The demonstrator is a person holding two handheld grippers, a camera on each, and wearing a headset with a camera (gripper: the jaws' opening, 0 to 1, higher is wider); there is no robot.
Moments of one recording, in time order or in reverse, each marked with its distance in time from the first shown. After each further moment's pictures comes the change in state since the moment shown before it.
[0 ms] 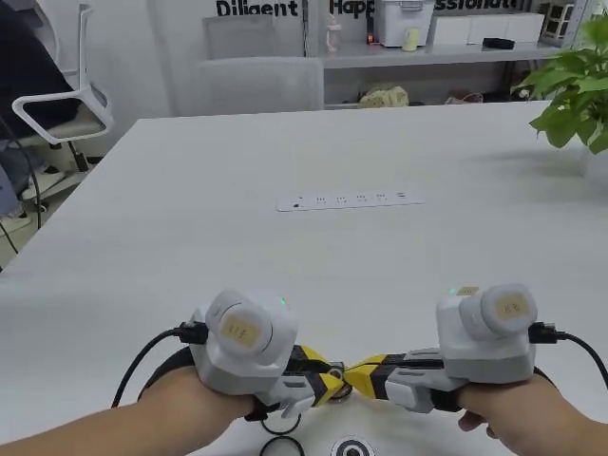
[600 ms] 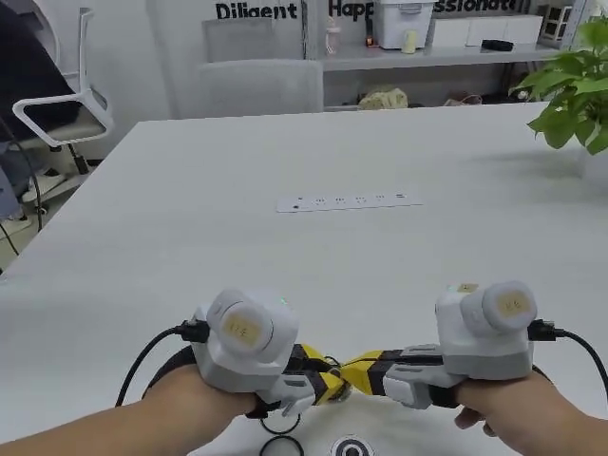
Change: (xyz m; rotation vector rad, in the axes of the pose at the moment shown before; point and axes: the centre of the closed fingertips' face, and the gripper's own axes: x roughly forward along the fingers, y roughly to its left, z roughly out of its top) left arm 0.001 0.001 0.002 0.003 0.005 -0.006; right arm -0.001 0.004 0.007 0.000 -0.032 0.026
